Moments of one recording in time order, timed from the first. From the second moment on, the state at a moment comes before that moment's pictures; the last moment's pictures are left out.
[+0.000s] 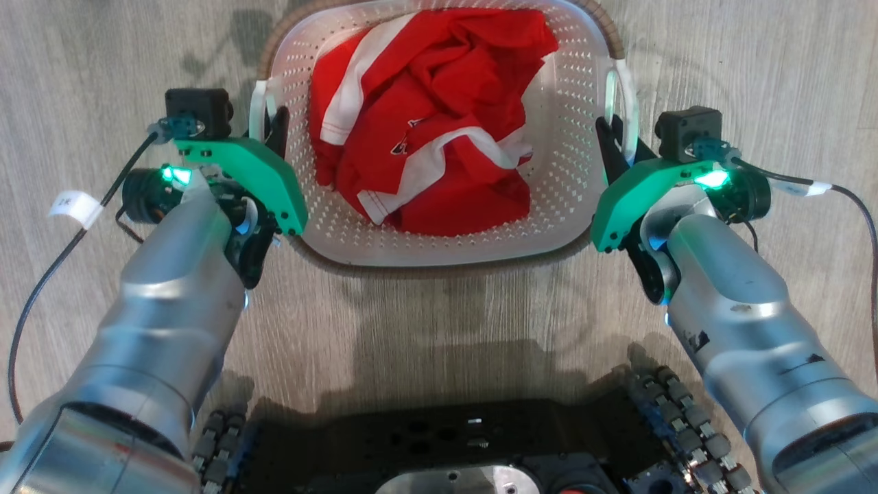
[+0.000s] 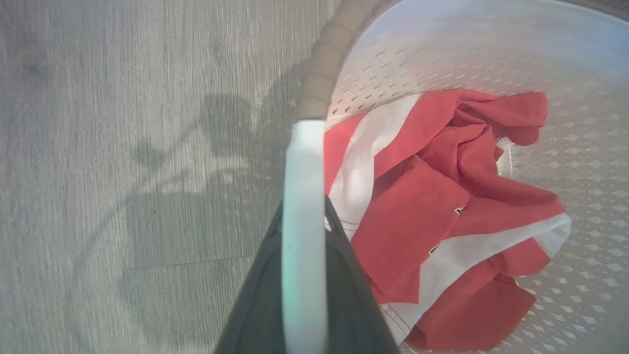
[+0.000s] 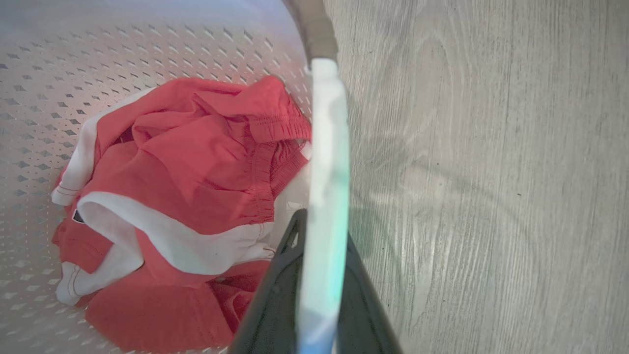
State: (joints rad) left arm -0.95 0.09 -0.68 1.15 -0.73 -0.13 -0.23; right arm -0.84 -0.07 0.46 0.98 0.46 0.13 -0.26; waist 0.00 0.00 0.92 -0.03
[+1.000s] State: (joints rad) left arm -0.88 0.07 -0.81 1.19 -1.06 -0.12 0.08; right arm -0.83 -0.07 0.66 1.19 0.72 0.13 -0.10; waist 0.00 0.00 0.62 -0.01
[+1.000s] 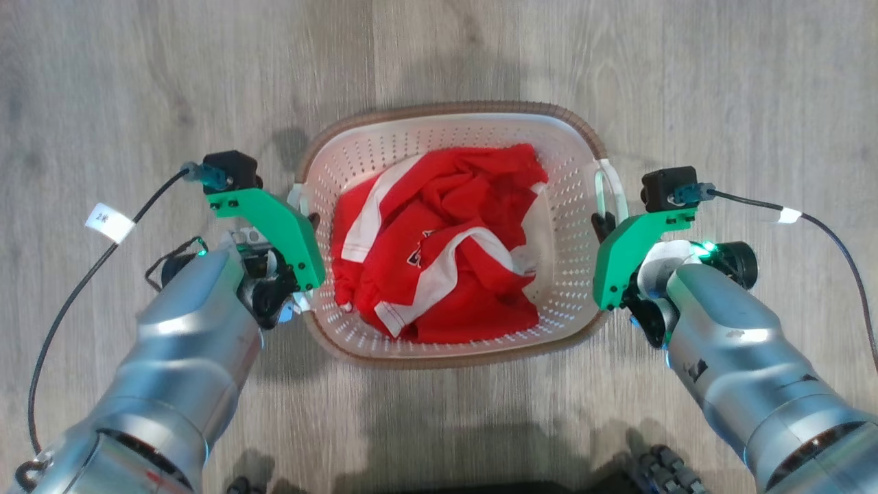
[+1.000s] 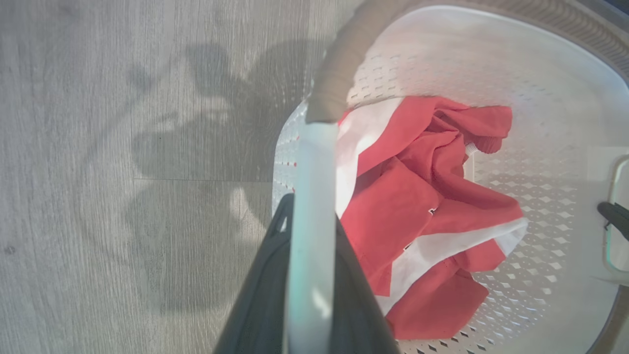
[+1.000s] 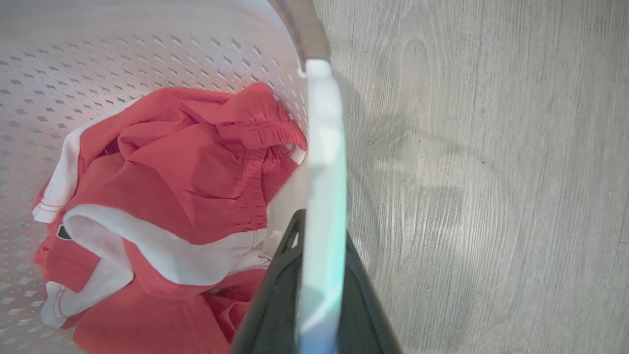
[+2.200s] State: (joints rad) left arm -0.80 0.06 -0.86 1.27 -1.19 -0.12 0.25; right arm -0.82 -0.05 0.75 1.27 0.92 0.13 0.15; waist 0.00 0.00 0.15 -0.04
